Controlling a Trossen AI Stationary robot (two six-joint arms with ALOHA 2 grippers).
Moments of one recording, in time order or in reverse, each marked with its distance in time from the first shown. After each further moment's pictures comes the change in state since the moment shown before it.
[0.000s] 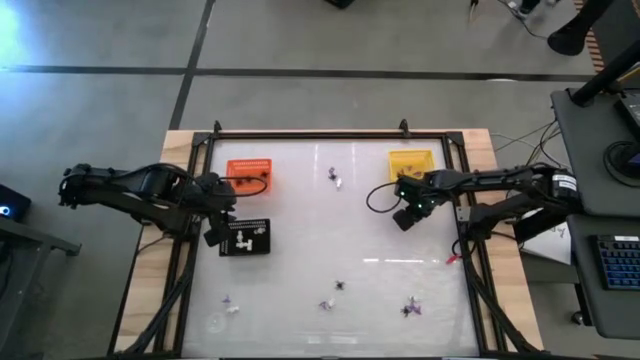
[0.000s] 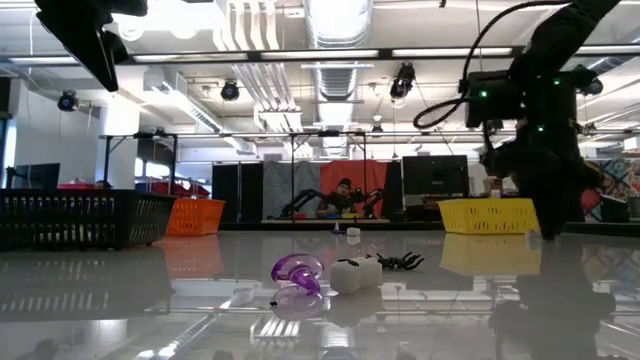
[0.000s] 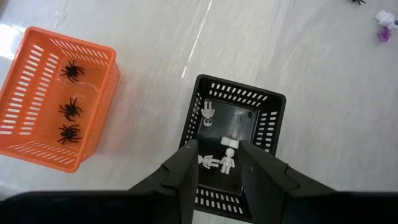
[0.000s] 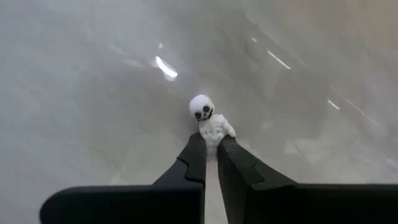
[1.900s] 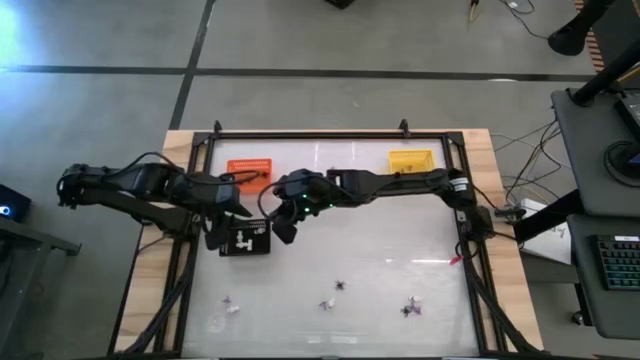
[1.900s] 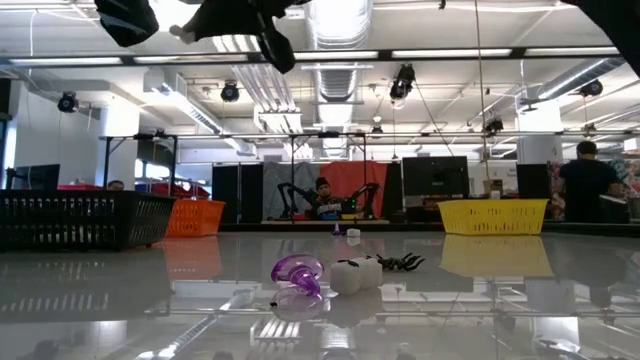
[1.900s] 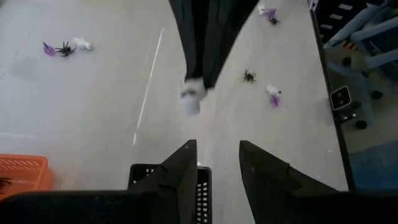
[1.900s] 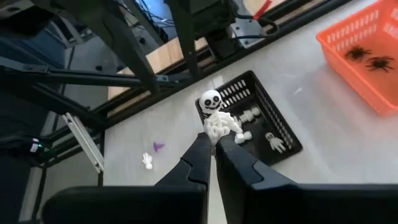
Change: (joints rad) left arm 0.003 -0.022 0.037 0.296 0.156 0.132; right arm 0.343 0.805 1.454 0.252 -0.033 -0.130
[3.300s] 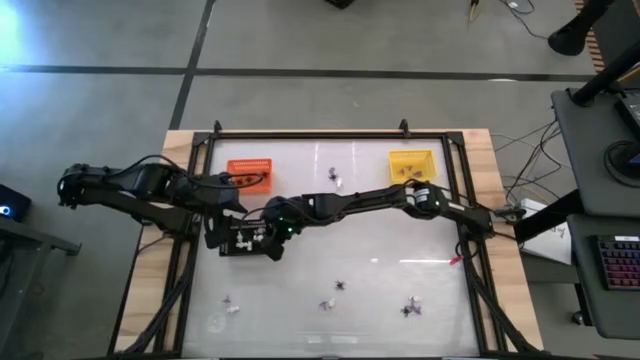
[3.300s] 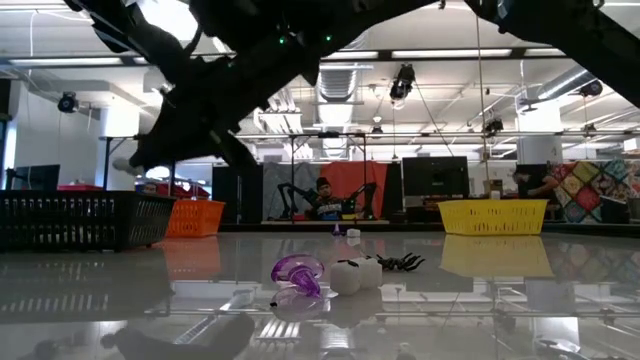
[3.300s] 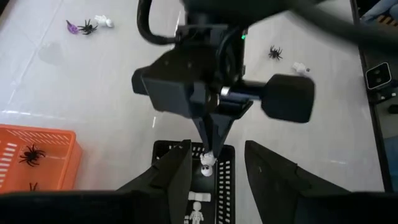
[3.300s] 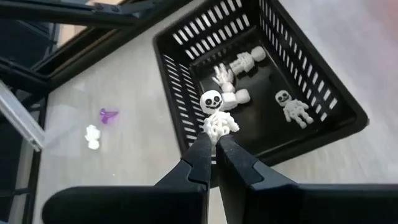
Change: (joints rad) left arm 0.000 0.002 -0.004 -0.091 -0.062 0.019; right arm 0.000 0.309 0.037 0.144 -0.080 -0.005
